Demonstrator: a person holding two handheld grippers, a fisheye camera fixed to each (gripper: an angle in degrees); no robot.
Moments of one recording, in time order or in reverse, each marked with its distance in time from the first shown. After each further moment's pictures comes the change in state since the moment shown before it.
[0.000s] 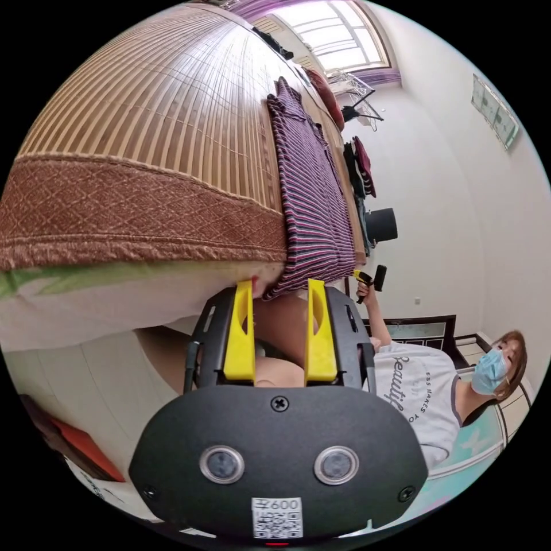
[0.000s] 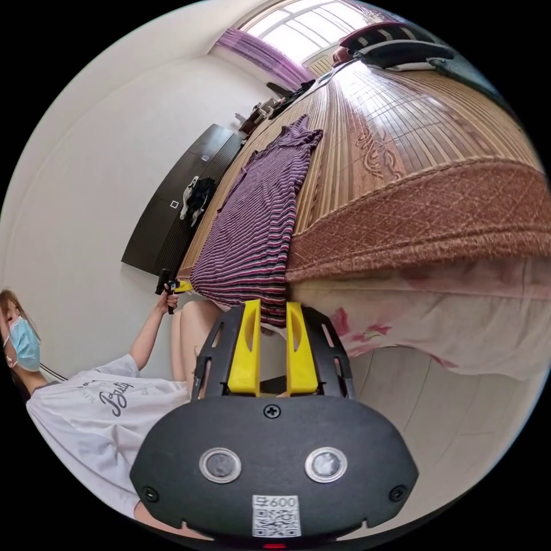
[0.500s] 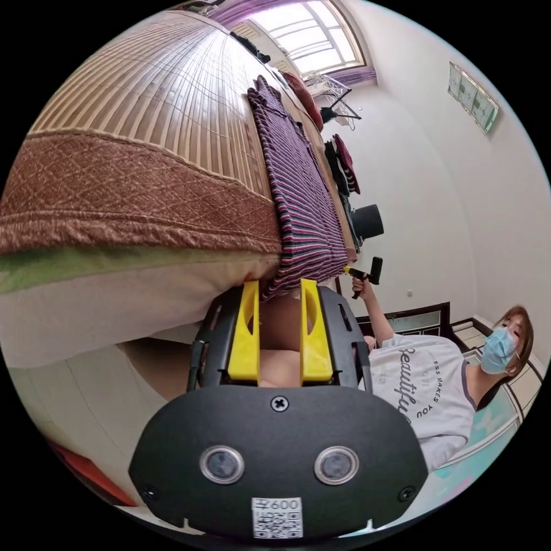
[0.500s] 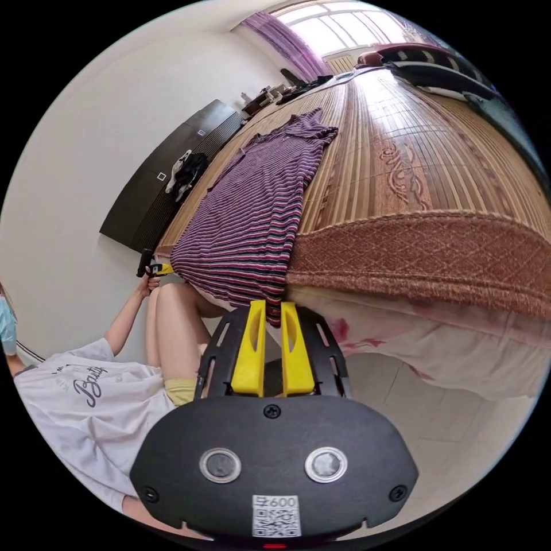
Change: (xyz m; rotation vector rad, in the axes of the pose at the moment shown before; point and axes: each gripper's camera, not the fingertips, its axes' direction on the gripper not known) left arm 0.085 0.028 -0.011 0.031 0.059 0.071; right arm -0.252 -0.027 0.158 -0.046 0.168 -0.096
